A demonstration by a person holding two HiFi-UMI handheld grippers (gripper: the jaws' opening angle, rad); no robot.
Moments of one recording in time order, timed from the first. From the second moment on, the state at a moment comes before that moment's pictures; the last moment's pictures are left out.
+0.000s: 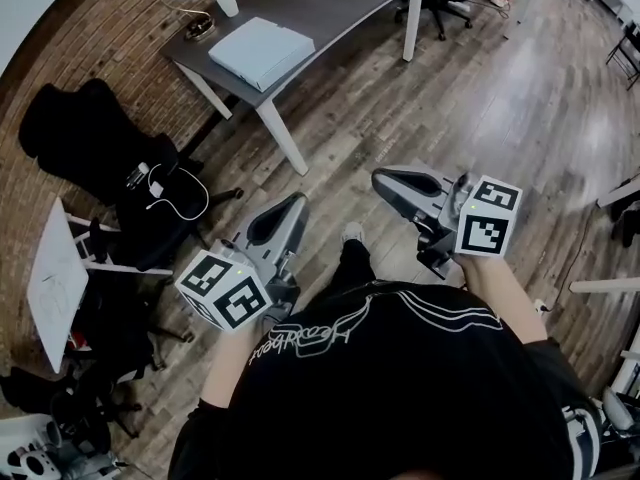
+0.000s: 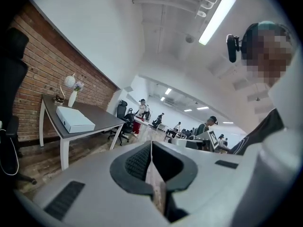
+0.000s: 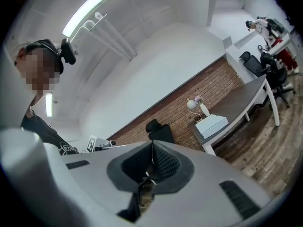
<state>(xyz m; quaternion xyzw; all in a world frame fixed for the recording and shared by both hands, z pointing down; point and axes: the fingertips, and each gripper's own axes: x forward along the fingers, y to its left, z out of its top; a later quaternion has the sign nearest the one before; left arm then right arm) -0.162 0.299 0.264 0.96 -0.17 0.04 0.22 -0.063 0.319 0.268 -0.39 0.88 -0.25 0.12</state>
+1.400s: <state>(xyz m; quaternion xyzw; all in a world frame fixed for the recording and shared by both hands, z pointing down) -0.120 -0.149 0.373 0.88 -0.30 0.03 0.37 0.066 -0.131 0.353 -0.38 0.86 -0.33 0.06</state>
